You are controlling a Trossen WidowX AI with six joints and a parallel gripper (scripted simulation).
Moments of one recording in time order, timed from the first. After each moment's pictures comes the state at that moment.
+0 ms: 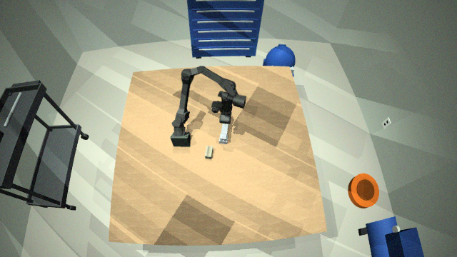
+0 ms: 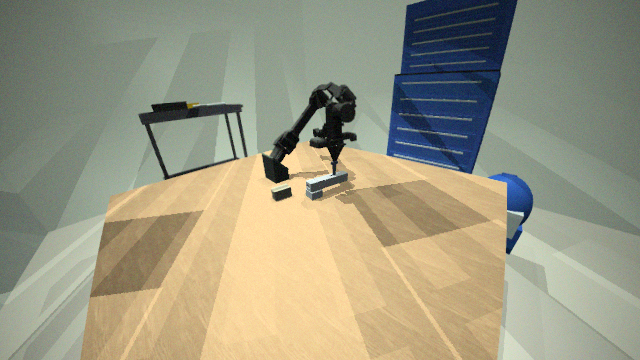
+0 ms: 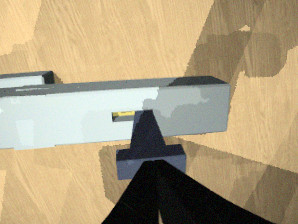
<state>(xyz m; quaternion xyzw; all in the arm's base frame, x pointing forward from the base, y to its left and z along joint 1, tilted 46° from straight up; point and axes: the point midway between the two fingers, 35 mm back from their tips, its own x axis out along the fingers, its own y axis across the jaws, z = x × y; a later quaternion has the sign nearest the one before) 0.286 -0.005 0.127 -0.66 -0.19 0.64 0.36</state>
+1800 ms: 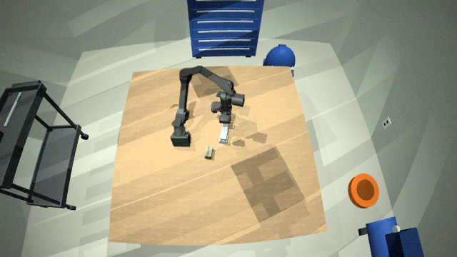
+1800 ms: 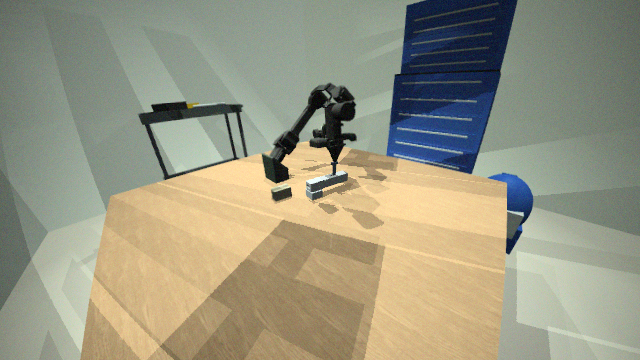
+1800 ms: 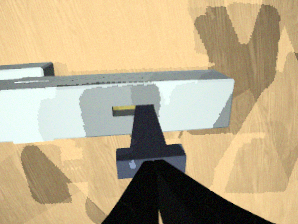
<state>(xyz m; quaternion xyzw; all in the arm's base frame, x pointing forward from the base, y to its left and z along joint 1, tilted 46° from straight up) 0.286 -0.004 0.124 -0.67 -0.18 0.62 0.36</state>
